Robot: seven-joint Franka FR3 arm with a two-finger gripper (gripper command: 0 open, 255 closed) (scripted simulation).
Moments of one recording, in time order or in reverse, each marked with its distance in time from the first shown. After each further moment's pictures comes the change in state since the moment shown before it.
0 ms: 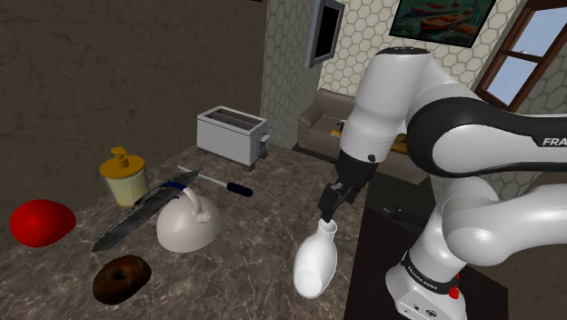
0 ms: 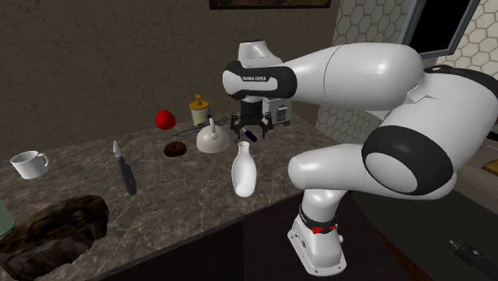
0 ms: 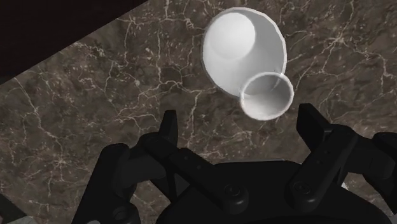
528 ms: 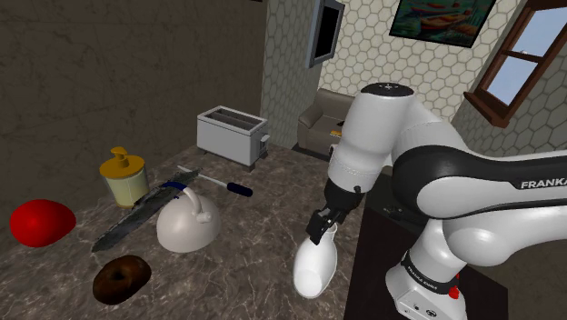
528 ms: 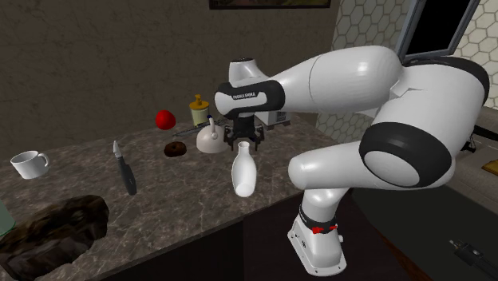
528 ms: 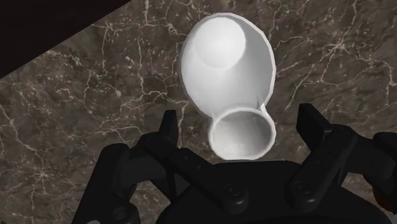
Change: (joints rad) arm 0.019 0.071 0.125 -0.064 0.072 0.157 0.062
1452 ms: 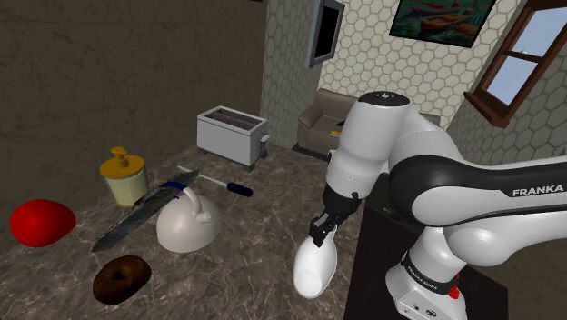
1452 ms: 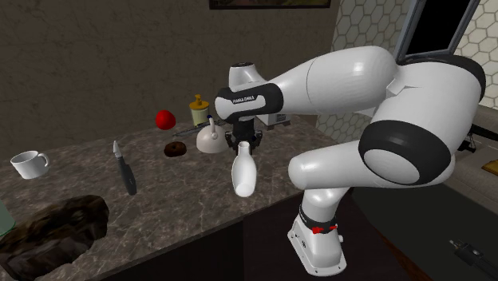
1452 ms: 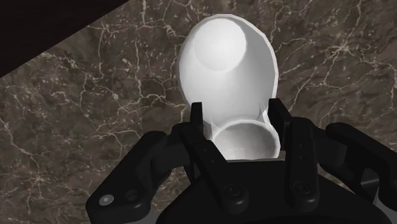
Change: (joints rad) arm 0.003 0.017 0.019 -0.024 0.015 0.042 0.001
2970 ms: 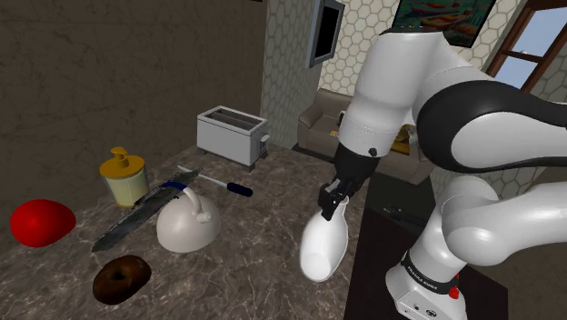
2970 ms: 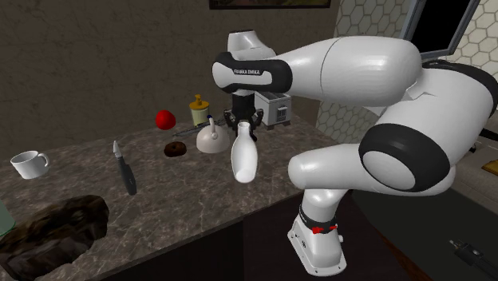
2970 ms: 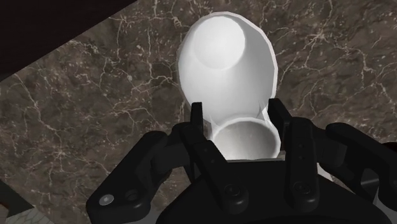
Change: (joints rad) arm -0.026 -0.061 -0.102 0.186 -0.087 -0.246 0.004
